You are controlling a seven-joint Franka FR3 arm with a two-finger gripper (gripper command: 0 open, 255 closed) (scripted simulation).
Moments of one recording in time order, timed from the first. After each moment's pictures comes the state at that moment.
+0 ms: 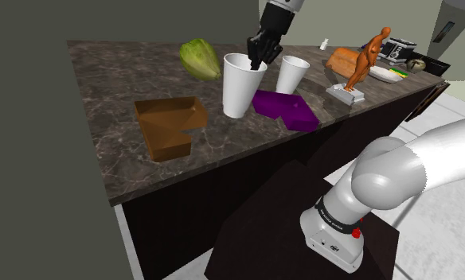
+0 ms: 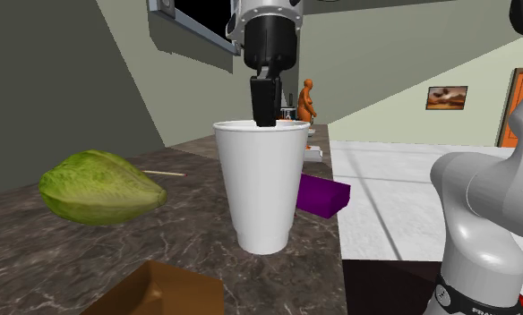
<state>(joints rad) 0.00 -0.50 0.04 -2.19 0.17 1.73 0.15</state>
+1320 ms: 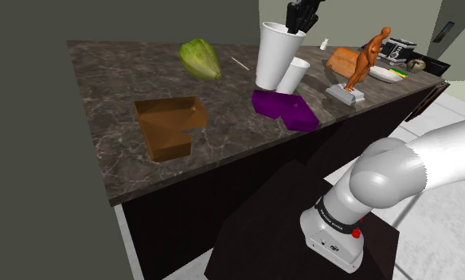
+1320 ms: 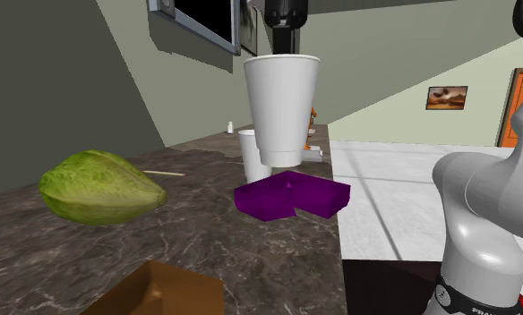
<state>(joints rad) -0.05 -0.51 -0.11 -1.97 0.10 1.48 0.00</state>
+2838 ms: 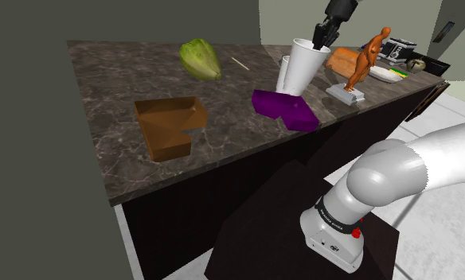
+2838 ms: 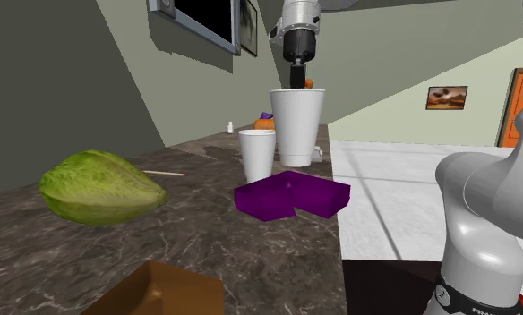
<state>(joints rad) -0.13 -0.53 -0.31 -2.04 0.00 1.51 -0.26</state>
